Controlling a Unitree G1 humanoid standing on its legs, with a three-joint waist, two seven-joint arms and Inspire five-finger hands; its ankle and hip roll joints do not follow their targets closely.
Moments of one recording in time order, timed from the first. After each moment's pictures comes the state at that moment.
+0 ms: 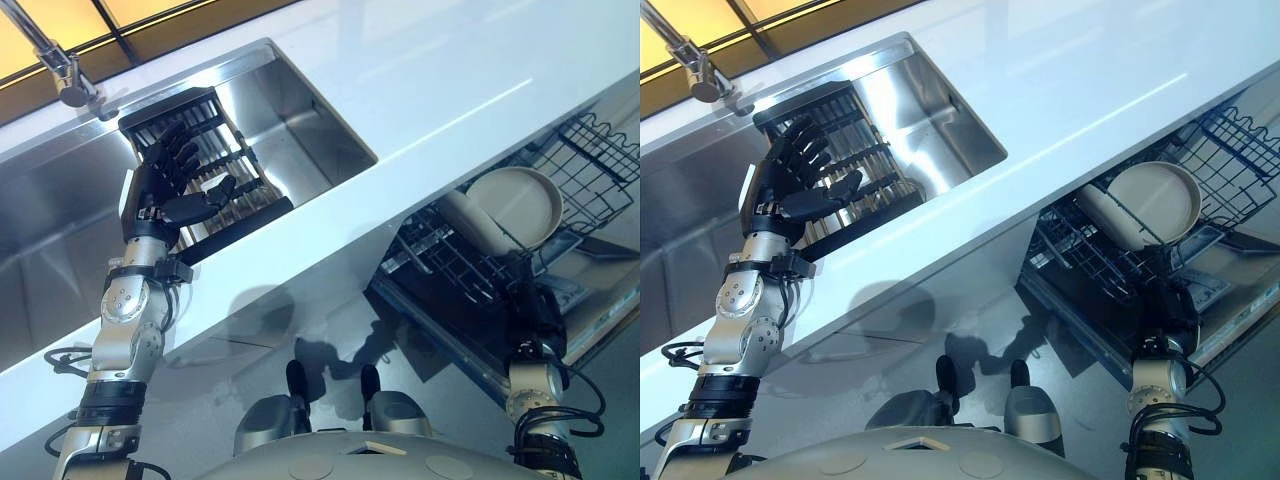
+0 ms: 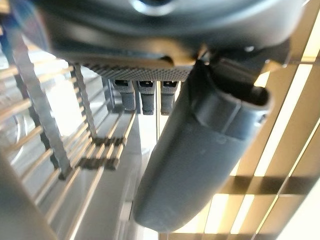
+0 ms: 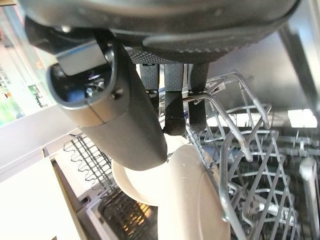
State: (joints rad) left arm -0.06 0.45 0.09 -0.02 -0.54 -0.14 0.02; right arm 0.13 -0.25 -0.33 0.35 0.93 -0.08 -0.22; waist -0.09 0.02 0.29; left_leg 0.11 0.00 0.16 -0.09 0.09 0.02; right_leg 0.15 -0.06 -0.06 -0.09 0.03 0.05
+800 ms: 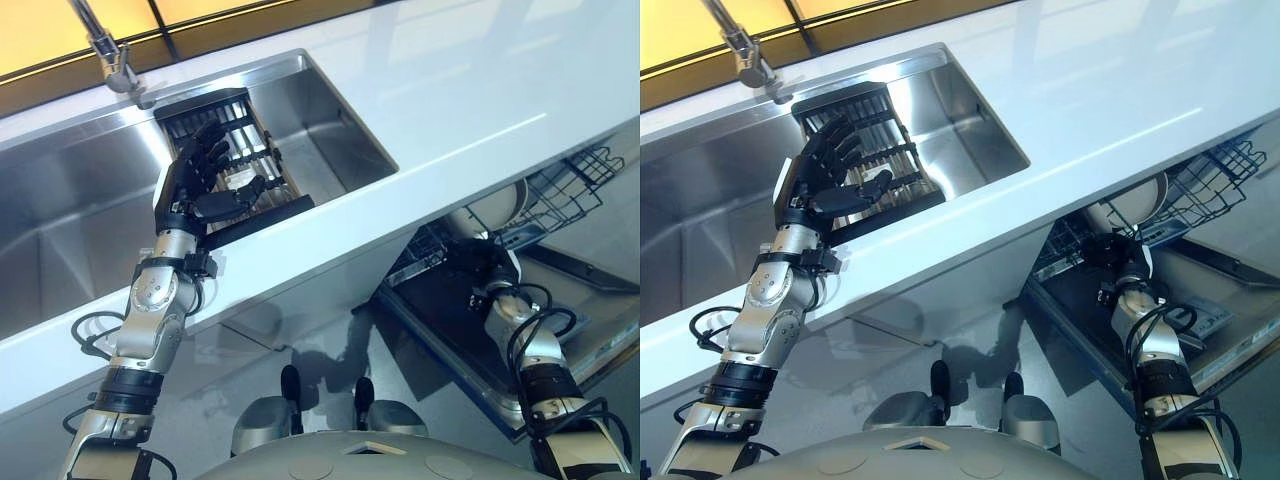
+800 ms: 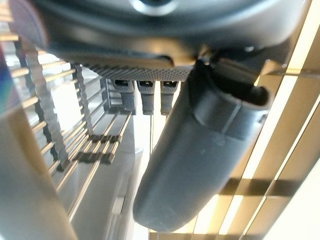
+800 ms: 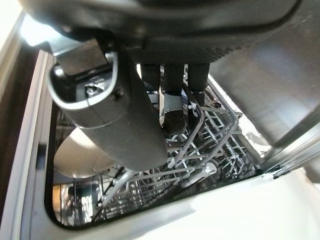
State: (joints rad) left arm -0.15 0.44 -0.05 0.00 -0.51 -0.13 0.08; right arm -0.22 -0.48 0.03 0.51 0.45 0.19 -0.27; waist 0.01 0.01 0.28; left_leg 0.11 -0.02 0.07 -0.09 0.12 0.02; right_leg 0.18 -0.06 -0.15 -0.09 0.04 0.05
